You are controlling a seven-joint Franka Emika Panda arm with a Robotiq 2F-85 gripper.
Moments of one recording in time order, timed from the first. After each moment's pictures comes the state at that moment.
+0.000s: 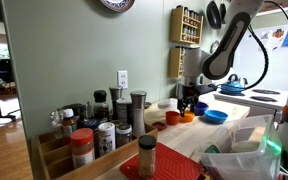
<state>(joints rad) 0.19 0.07 0.15 -2.65 -0.27 2.77 0.70</state>
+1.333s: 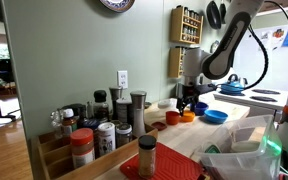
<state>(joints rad) 0.19 0.07 0.15 -2.65 -0.27 2.77 0.71</state>
